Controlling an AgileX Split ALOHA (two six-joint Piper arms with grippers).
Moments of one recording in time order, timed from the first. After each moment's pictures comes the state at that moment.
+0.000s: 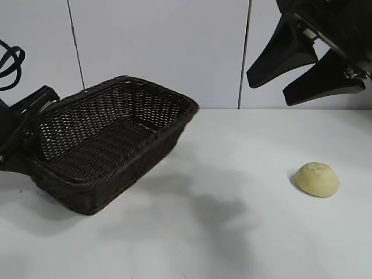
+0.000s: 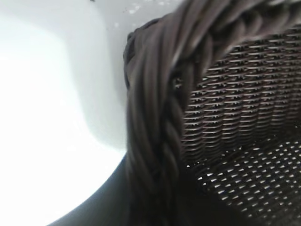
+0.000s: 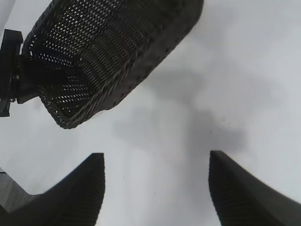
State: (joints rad) left arm -0.23 1.70 -0.84 -0.50 0.44 -0.62; right arm 0.24 1.34 -0.89 0.75 0.66 -0.49
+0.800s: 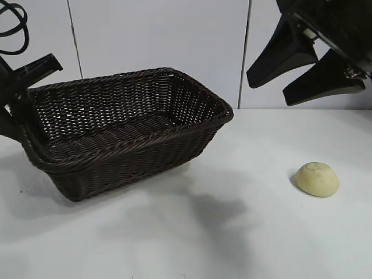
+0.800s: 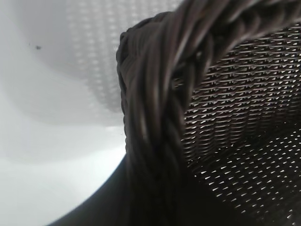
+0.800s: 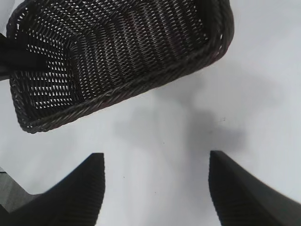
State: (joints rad) left arm -0.14 1.71 -1.10 -0.47 0.81 -0.20; right arm 0.24 1.34 -0.89 0.75 0.66 -0.49
